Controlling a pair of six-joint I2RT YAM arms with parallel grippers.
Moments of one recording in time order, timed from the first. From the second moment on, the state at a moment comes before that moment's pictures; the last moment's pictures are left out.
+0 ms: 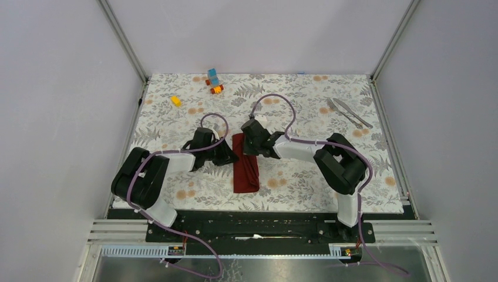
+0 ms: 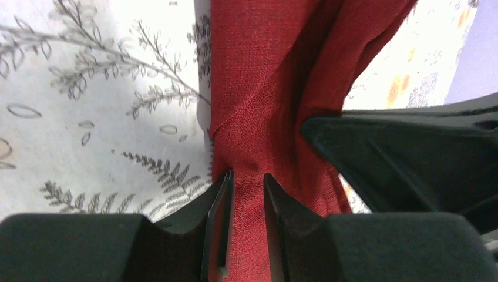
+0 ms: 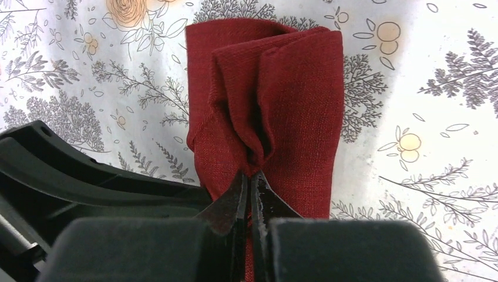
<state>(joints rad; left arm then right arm) -0.38 1.58 0.60 0.20 0.39 -0.78 0.84 1.93 1.22 -0.13 0.16 0.78</state>
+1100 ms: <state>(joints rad) -0.34 1.39 0.45 0.23 0.41 -0.79 0.91 2.05 1.41 -0.31 0.27 0.91</state>
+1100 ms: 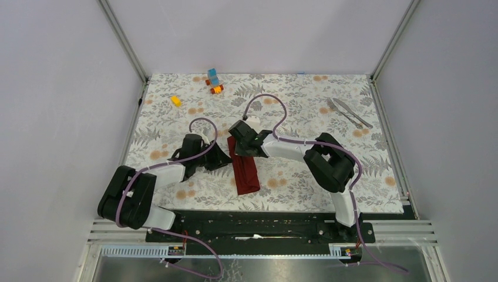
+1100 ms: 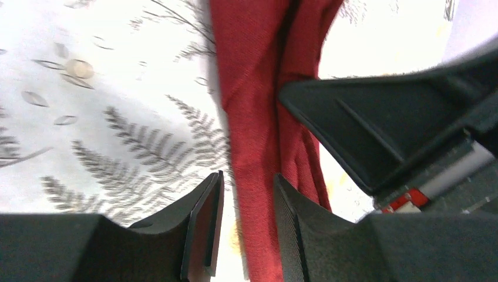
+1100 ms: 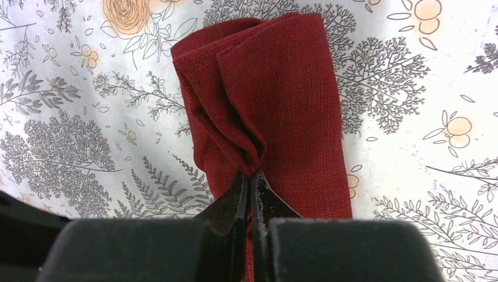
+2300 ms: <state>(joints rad) -0.26 1.66 0.58 0.36 0.43 -0.79 0.95 2.10 1.46 -0.32 0.27 0.90</state>
